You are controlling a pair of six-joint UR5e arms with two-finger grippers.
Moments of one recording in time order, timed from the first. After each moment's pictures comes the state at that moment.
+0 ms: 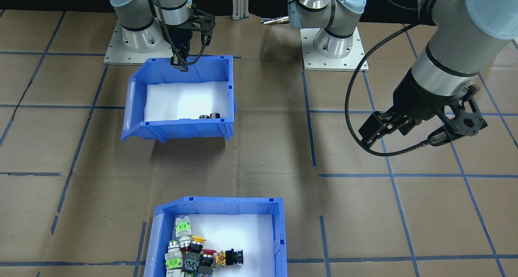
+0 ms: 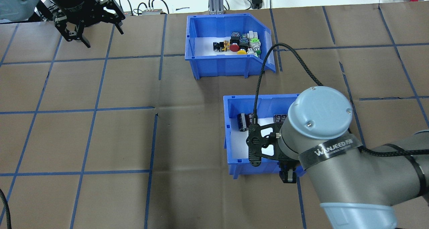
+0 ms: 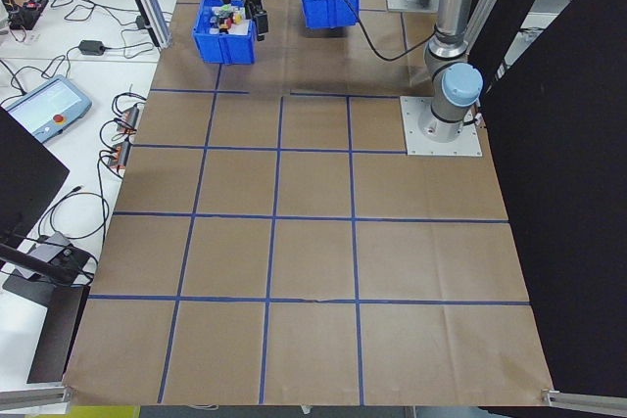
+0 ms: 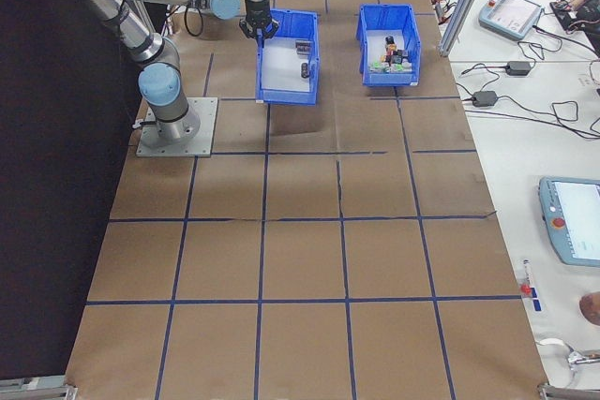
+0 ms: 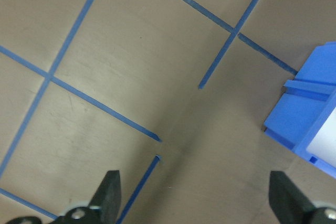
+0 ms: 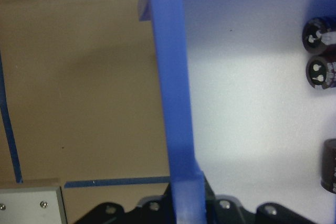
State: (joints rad) left arm -1.48 -1.76 -1.37 -1.54 1.56 -0.22; right arm 1.89 -1.84 2.19 -1.92 -1.60 -1.18
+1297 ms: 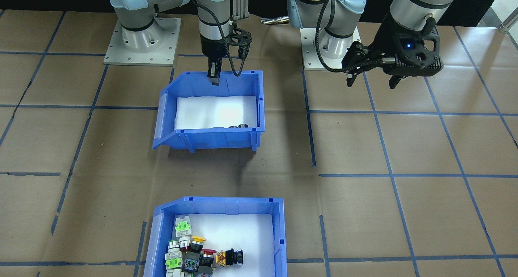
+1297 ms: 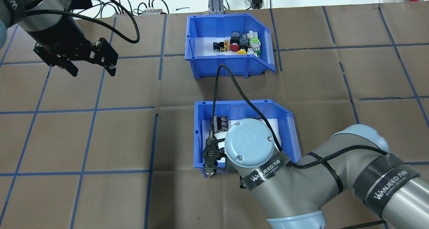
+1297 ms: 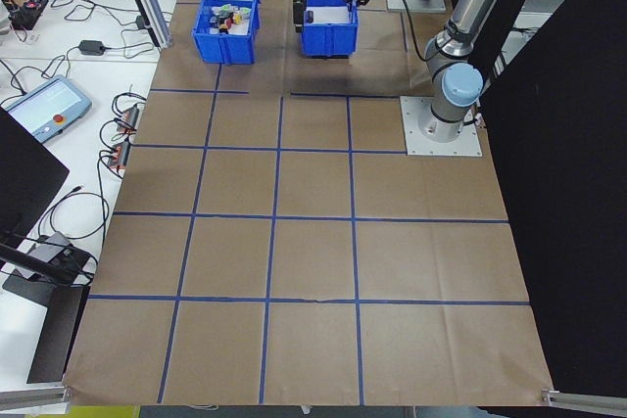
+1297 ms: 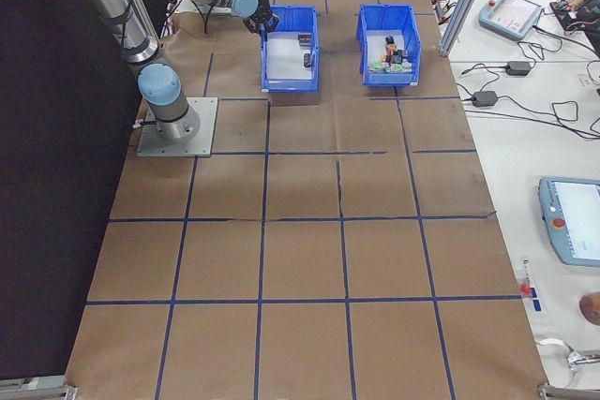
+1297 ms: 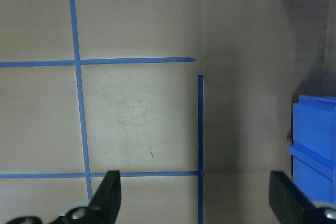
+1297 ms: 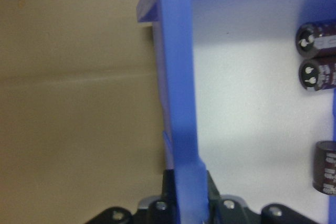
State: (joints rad) left arm -1.50 -1.53 -1.57 -1.62 1.59 0.13; right arm 2.10 -1.66 2.19 -2.15 -1.64 -0.95
